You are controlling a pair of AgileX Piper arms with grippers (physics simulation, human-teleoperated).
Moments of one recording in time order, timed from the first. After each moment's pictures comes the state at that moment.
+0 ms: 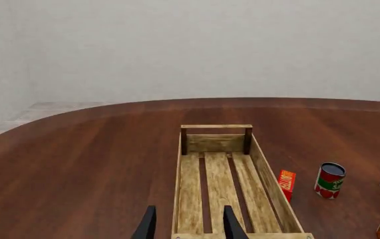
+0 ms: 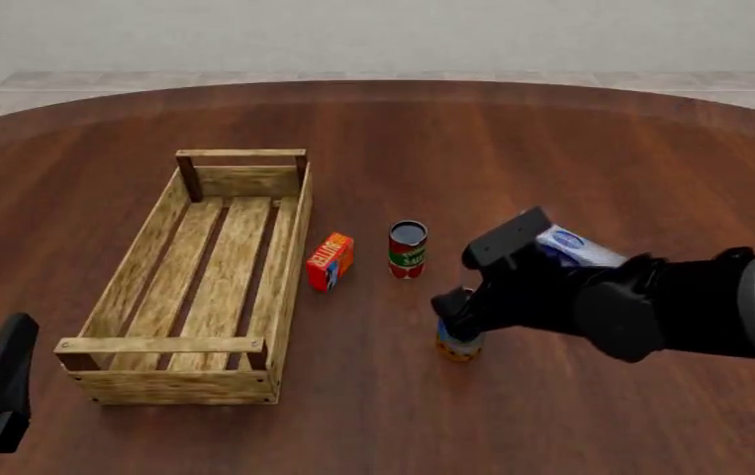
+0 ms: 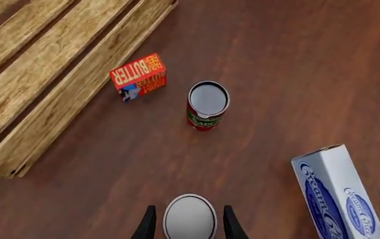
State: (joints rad) left arm 0.00 0.00 0.00 0.00 0.00; right arm 0.54 1.54 -0.66 -0.07 -0.07
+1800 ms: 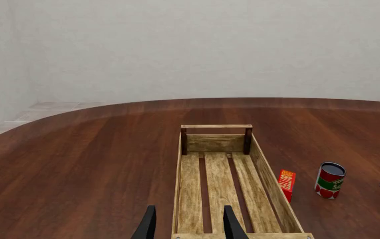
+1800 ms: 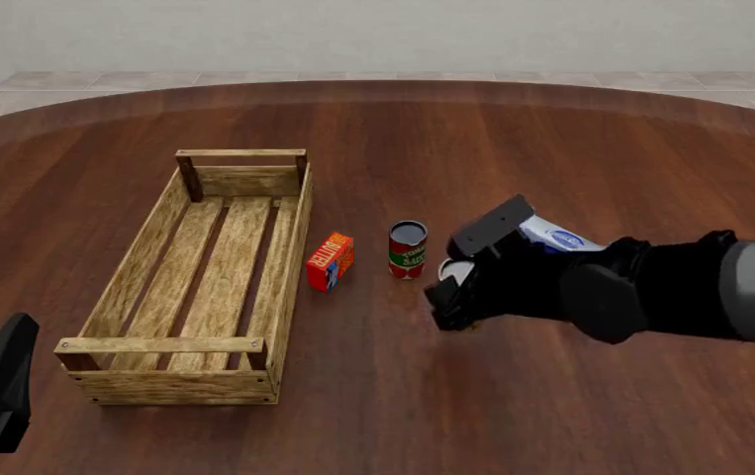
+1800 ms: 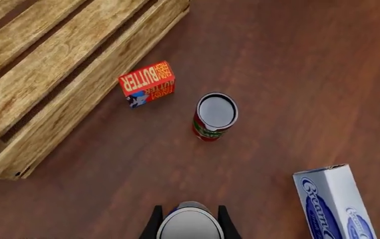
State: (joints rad) left arm 0.00 0.00 0.00 0.00 0.00; right arm 0.56 1.57 -0.73 -0.02 -0.12
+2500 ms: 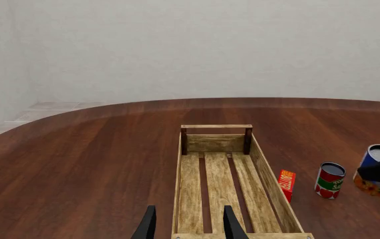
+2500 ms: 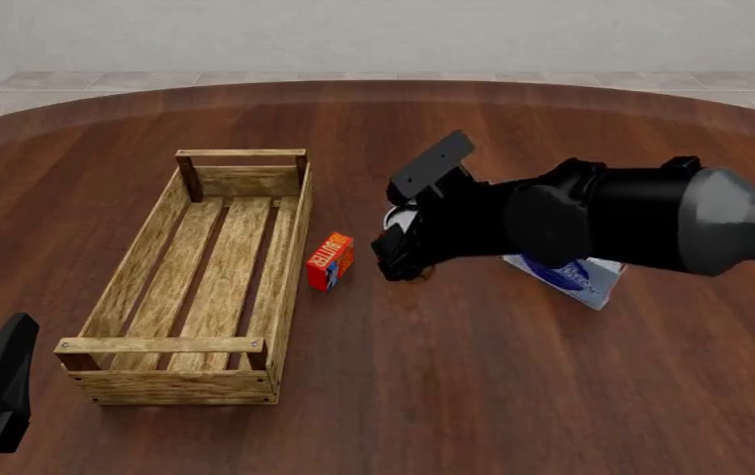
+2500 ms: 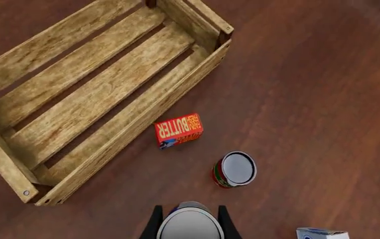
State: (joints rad) left arm 0.00 0.00 0.00 0.00 0.00; right arm 0.65 1.62 -1.03 0.19 -0.17
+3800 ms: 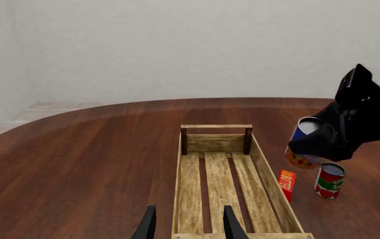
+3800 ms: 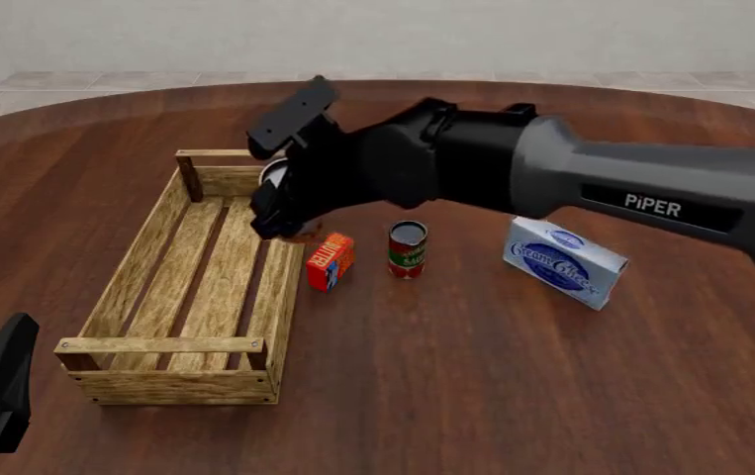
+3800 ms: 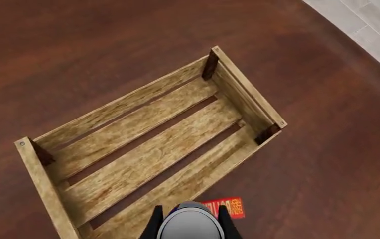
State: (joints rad) left arm 0.00 0.00 0.00 0.00 0.00; right arm 0.82 1.88 -1.52 0.33 -0.21
